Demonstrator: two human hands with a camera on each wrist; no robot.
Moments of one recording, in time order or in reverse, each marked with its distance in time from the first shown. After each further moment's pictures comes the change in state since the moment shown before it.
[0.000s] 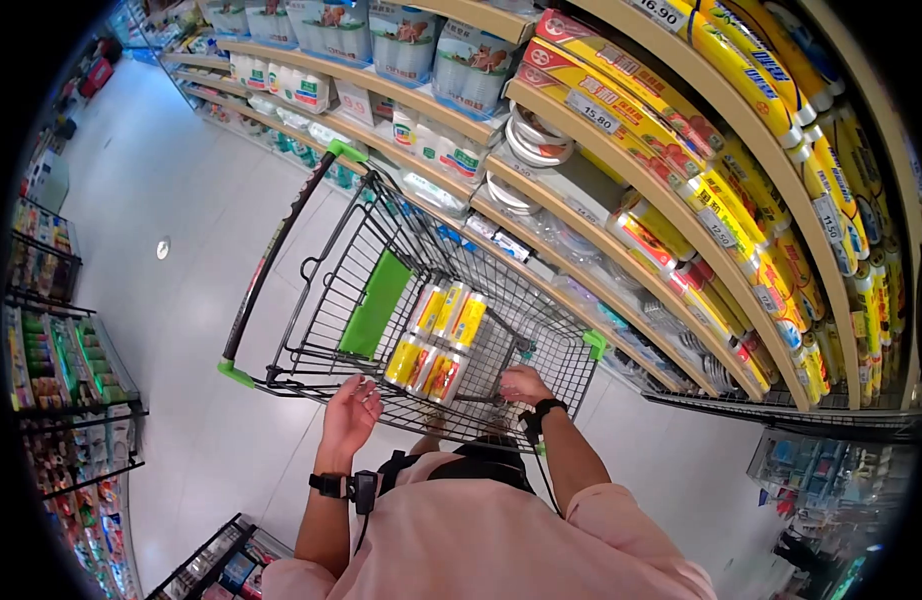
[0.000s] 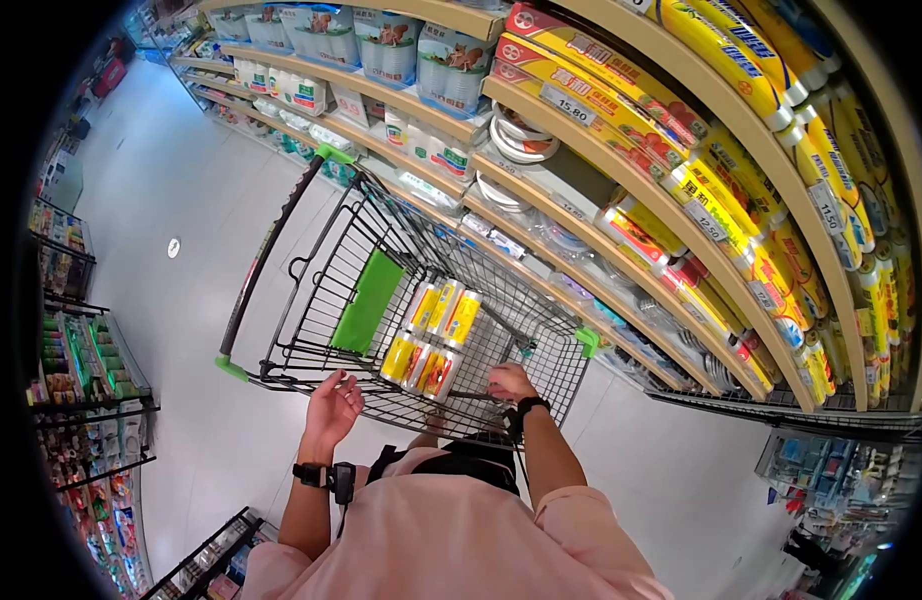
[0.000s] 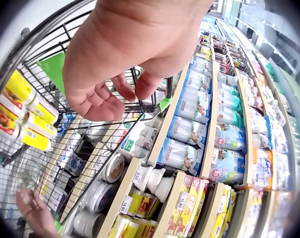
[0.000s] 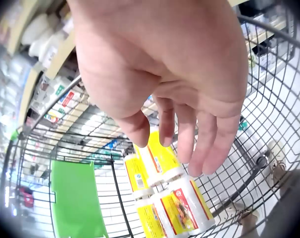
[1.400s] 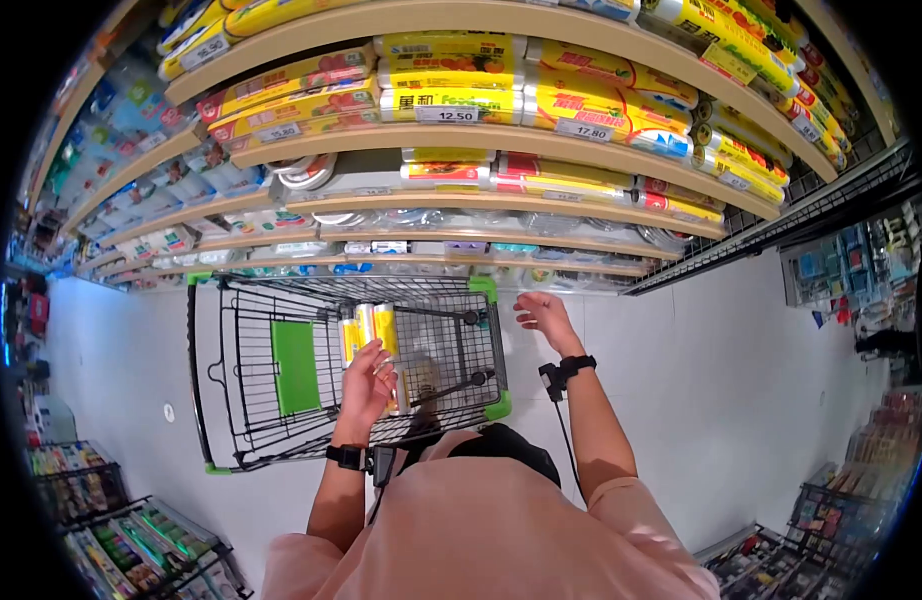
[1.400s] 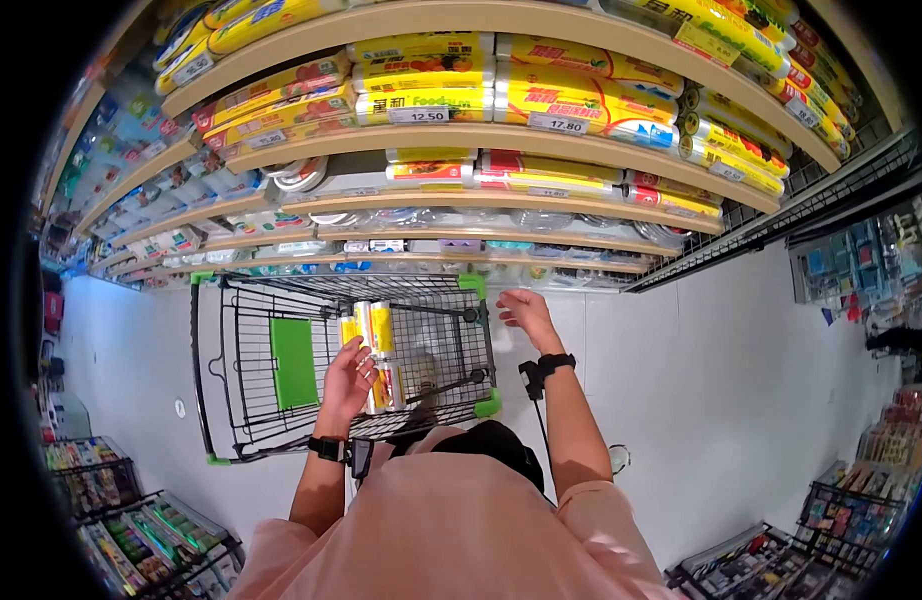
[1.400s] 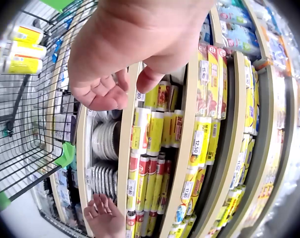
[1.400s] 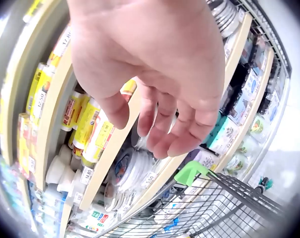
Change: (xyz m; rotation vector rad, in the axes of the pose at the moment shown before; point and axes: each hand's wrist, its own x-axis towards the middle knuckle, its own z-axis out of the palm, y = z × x) left_hand 0.035 -0.185 0.184 0.585 -0.200 -0.097; right_hand -0.152 0.021 -0.224 0.494 0.296 -0.519
